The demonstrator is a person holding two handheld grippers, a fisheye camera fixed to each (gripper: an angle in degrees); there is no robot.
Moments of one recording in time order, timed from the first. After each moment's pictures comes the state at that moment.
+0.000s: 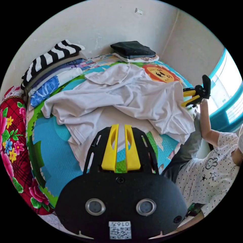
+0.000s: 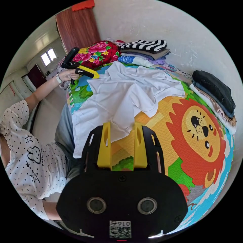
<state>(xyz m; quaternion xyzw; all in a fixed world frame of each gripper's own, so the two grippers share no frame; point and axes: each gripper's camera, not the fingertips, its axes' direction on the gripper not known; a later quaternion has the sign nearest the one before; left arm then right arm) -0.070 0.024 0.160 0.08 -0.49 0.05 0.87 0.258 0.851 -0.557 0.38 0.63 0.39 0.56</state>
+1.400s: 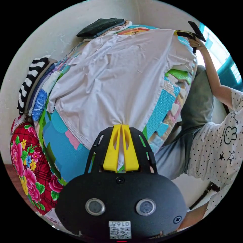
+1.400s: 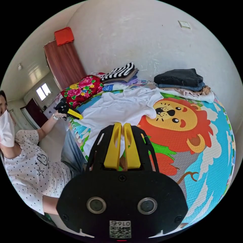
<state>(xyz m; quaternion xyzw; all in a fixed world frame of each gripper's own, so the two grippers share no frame) 0.080 0.142 0.275 -0.06 -0.58 0.11 0.80 0.046 0.967 -0.494 0.53 0.63 0.35 0.44</state>
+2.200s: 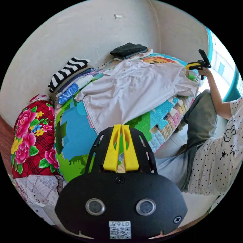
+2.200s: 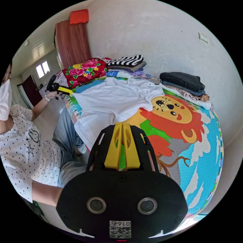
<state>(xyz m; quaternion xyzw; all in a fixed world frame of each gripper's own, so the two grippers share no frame) 0.229 0.268 0.215 0.13 -0.63 0.10 0.76 0.003 0.824 -0.476 0.43 0.68 0.37 0.47</state>
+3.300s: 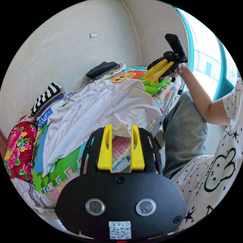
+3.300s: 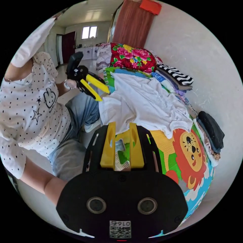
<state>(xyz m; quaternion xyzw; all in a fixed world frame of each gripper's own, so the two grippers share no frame) 0.420 0.268 0.462 0.17 -0.58 0.22 0.77 -0.072 0.523 -0.461 0.23 0.73 0.24 0.60</state>
